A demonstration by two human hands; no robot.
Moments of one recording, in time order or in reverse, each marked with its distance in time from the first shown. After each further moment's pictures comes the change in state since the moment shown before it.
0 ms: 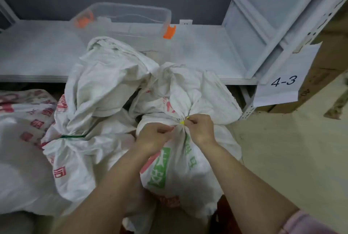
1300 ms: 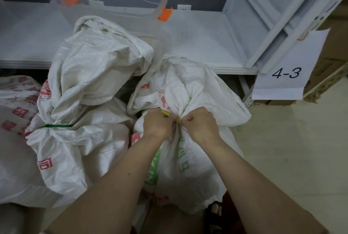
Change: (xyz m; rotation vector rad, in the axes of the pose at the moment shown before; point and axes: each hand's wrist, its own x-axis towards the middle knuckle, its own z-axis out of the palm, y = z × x) left_hand 0.033 -0.003 0.041 0.159 0.222 -0.025; right_hand -0.018 -0.002 -0.016 -0.300 -0.075 -0.014
